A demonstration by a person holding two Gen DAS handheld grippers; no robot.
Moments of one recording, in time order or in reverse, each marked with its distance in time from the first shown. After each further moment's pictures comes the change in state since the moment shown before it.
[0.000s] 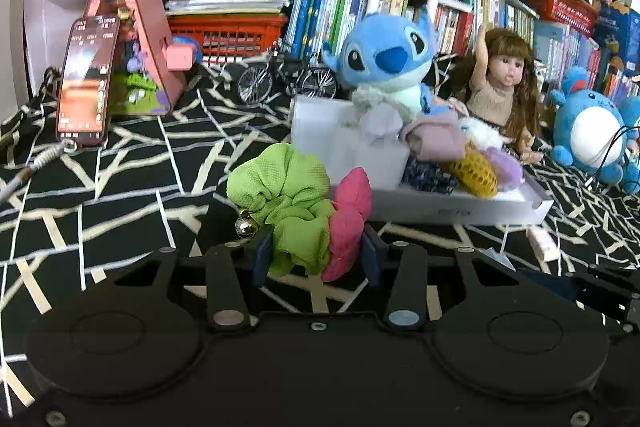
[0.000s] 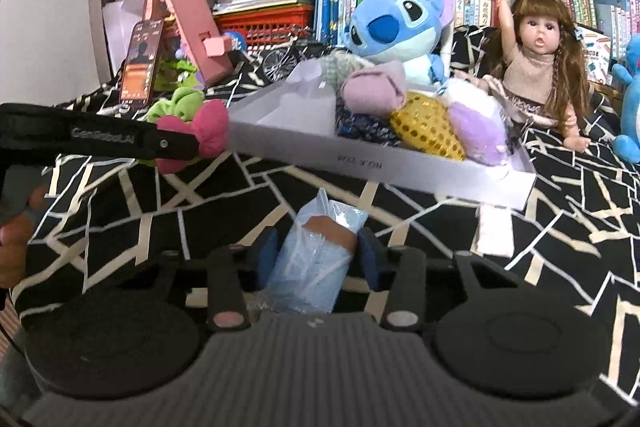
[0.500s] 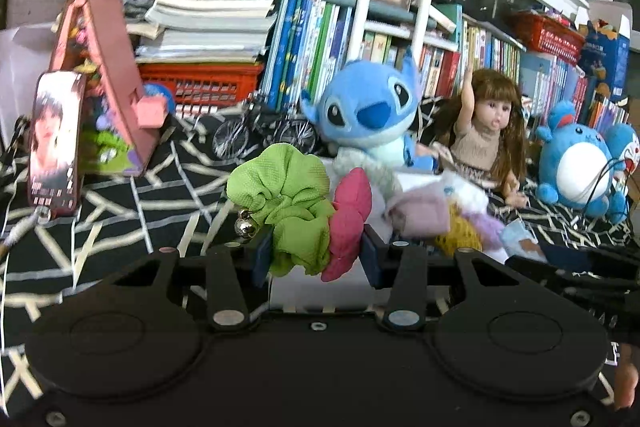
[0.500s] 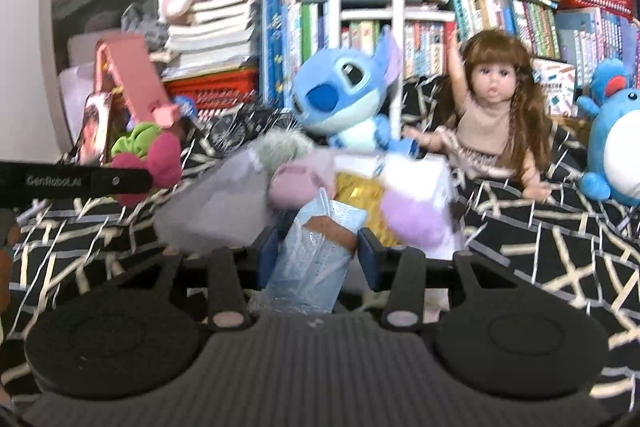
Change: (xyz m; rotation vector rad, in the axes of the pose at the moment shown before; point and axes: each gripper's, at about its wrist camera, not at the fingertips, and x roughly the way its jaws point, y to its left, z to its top) left arm 0.014 -0.004 0.062 0.016 -0.062 -0.064; right arm -0.001 -0.050 0.064 0.073 -0.104 -0.076
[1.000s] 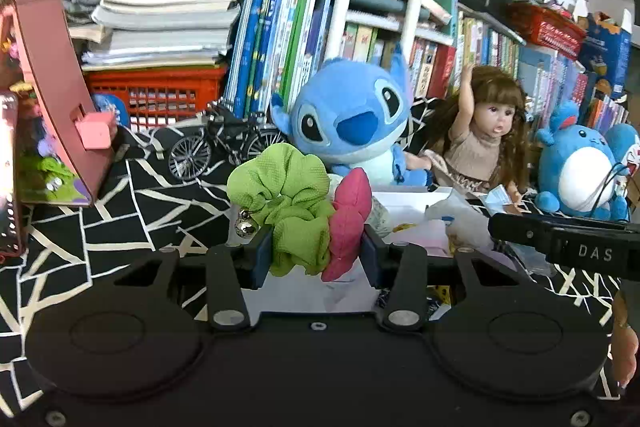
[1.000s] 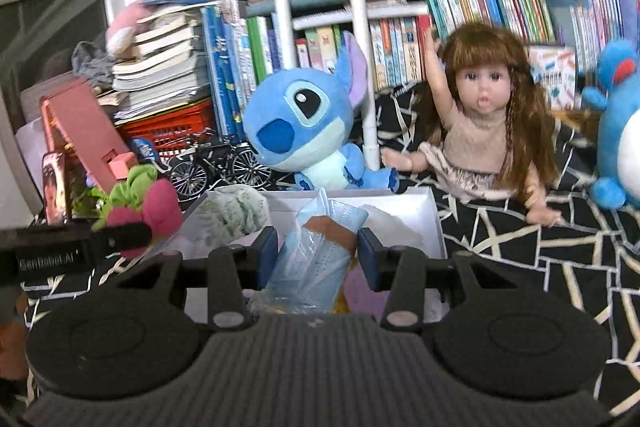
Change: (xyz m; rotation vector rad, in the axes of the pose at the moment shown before) left arm 0.074 -0.018 0.041 0.021 0.036 -0.050; right arm 0.066 -0.045 0.052 0.147 0.040 0.002
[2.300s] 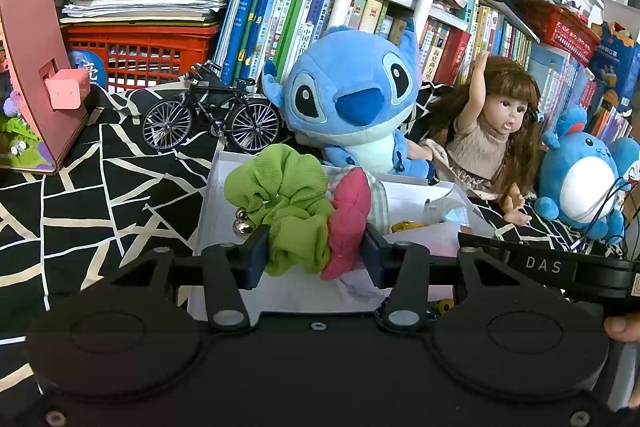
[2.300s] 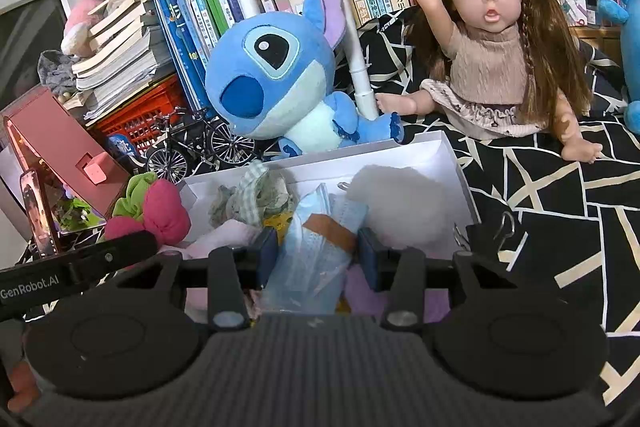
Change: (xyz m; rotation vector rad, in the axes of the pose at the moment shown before) left arm 0.046 0.004 -0.004 -0.086 0.067 -0.039; right arm 0.057 -0.017 -0.011 0.148 0.107 0.025
